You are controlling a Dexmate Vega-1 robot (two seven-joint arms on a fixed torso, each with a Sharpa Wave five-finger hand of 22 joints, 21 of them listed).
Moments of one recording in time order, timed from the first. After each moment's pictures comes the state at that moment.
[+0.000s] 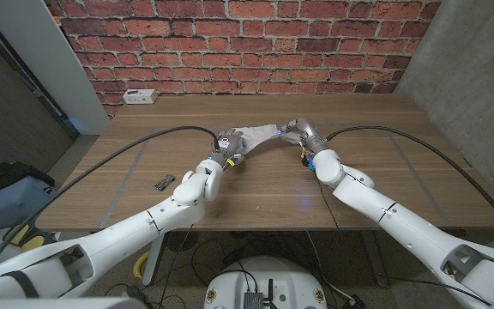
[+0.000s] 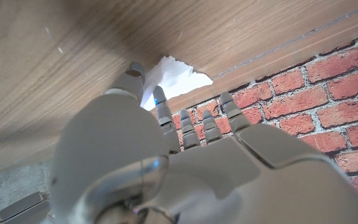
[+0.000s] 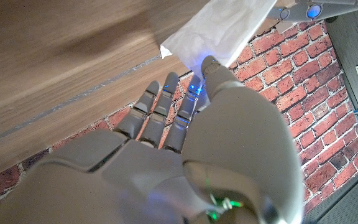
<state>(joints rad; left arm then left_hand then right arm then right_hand) 0.71 0.64 0.90 -1.73 0.81 0.59 0.12 1.08 0.07 0.32 -0.17 0.21 0.65 -0.06 0.39 0.35 0.17 -0.04 0.24 0.22 0.04 0.07 0.19 0.18 0.08 0.18 0.35 0.21 -0.77 -0.53 -0.66 -1.63 -0.08 -0.21 -0.35 1.19 0.11 0.29 -0.17 0.22 1.12 0.02 0.29 0.22 0.73 -0.08 0.53 0.33 0.54 -0.05 0.46 0.51 0.39 0.01 0.26 0.19</state>
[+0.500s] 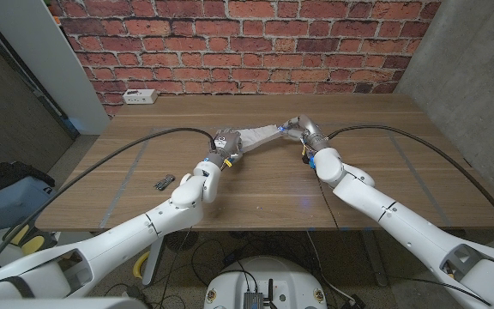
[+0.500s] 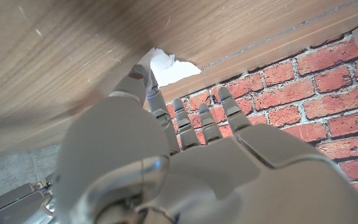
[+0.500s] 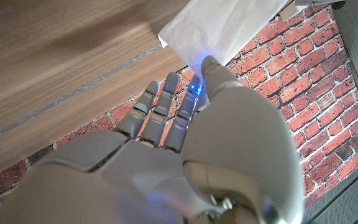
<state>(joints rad) 0.75 0.64 0.86 -1.73 0.79 0.57 0.22 1.06 0.13 0.31 -0.15 0.20 0.95 0.00 0.48 0.31 0.35 -0.10 0.27 0.20 0.16 0.02 0.20 0.17 0.14 0.19 0.39 0.22 -0.77 -0.52 -0.66 -1.63 -0.07 -0.21 -0.37 1.19 0.11 0.30 -0.17 0.21 1.12 0.02 0.30 0.23 0.73 -0.08 0.53 0.33 0.54 -0.05 0.47 0.52 0.39 0.01 0.25 0.19</state>
